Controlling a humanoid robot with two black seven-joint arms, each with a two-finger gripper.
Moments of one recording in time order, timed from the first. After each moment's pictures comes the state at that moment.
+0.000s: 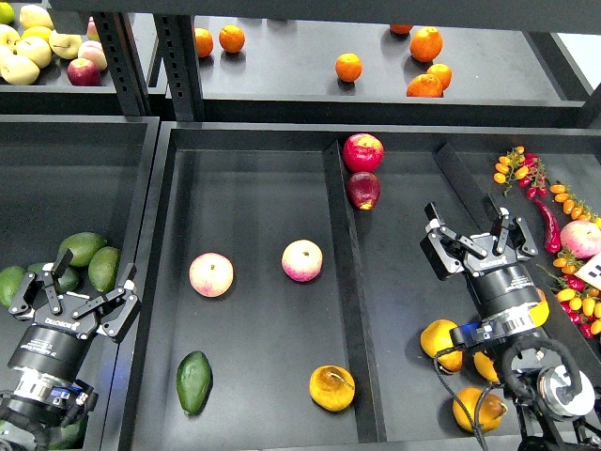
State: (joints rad) left arm 0.32 0.00 -1.49 -1.36 -0.26 -0.49 0.25; right arm -0.02 0.01 1.55 1.32 0.39 0.29 -0.38
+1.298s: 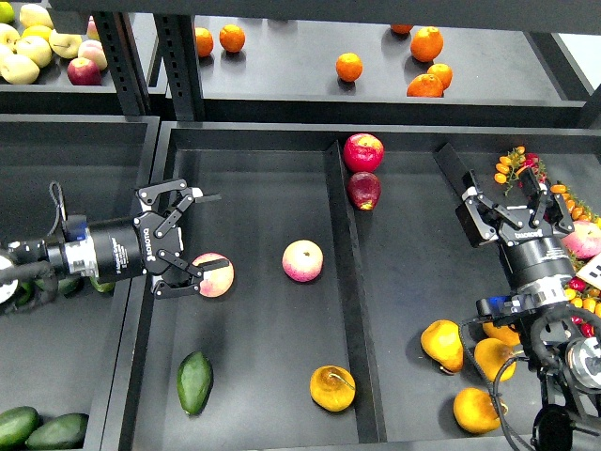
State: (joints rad) left arm -0.59 0.61 -0.69 -1.28 0.04 -0.49 0.49; right arm 0.08 0.01 1.68 1.31 0.39 0.18 -0.38
